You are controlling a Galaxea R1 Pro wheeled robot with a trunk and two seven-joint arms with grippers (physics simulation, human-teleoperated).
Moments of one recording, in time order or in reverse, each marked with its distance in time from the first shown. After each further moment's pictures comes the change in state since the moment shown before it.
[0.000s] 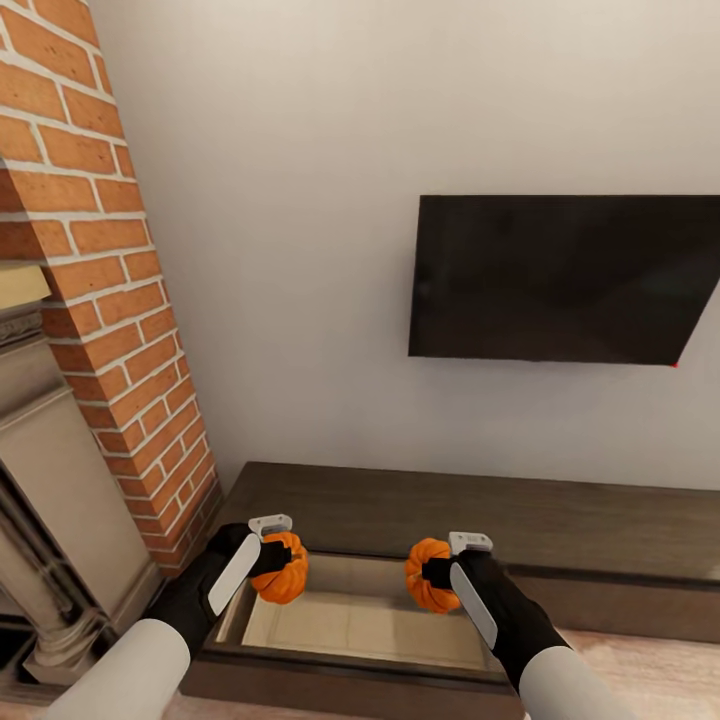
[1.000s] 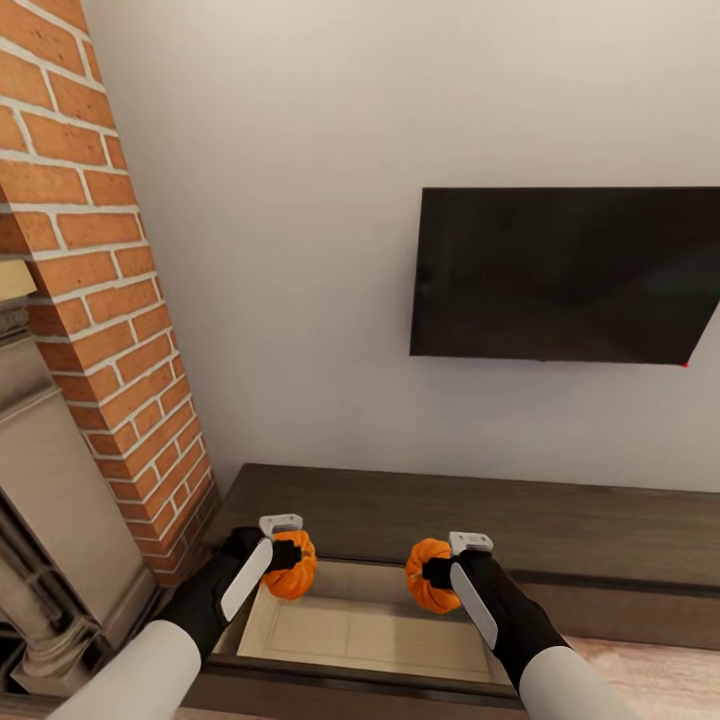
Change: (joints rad) left arm 0.000 -0.027 -0.049 0.009 -0.035 -0.059 0.001; right arm 0.000 -0.001 -0.002 0.002 -0.002 -0.004 0.000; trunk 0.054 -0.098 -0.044
